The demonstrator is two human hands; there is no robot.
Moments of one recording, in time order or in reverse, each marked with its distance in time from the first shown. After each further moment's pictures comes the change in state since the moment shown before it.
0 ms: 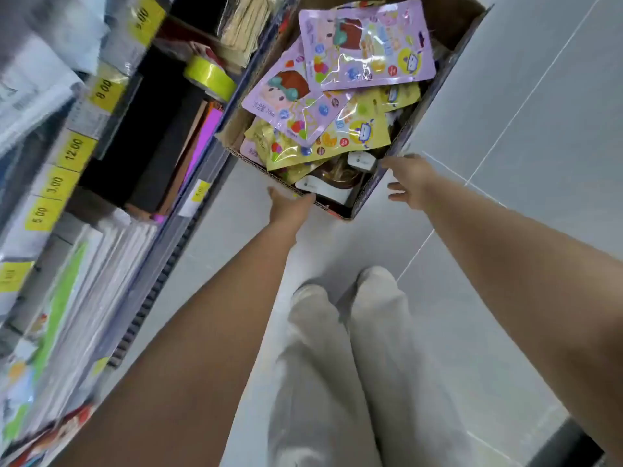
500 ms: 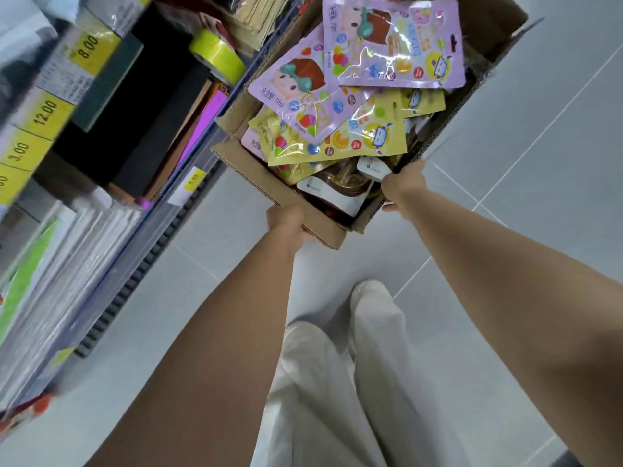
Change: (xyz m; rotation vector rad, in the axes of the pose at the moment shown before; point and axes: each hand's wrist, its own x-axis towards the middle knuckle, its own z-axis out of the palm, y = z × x) left_hand 0.040 -0.018 0.016 -0.591 0.084 -0.081; right_hand 0.038 0.002 0.032 -0.277 0.143 -0.030
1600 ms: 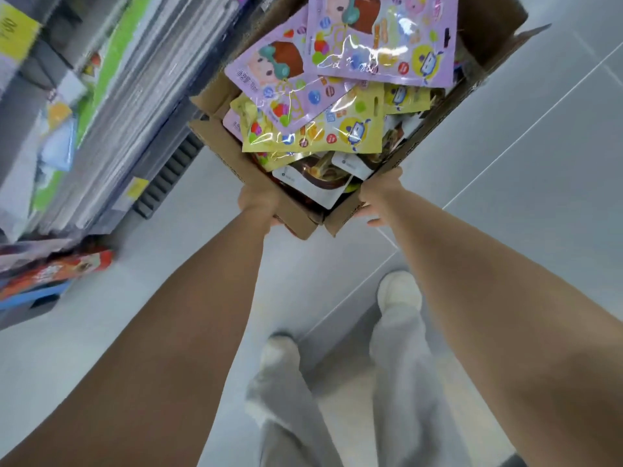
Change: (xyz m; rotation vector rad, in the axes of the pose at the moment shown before) left_hand -0.024 -0.173 -0.321 0.421 0.275 0.060; right_hand -0.206 0.228 0.224 0.088 -0.214 0.171
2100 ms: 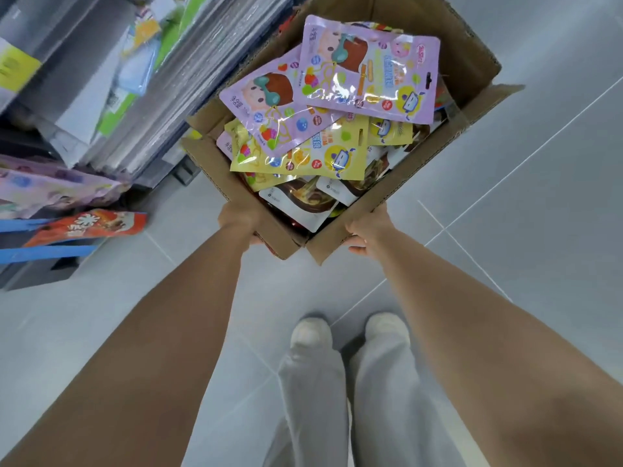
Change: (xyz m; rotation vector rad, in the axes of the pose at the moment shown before) left_hand 0.046 -0.142 -0.134 -0.082 0.017 0.003; right_hand -0.044 0.136 0.133 0.049 -0.084 -0.053
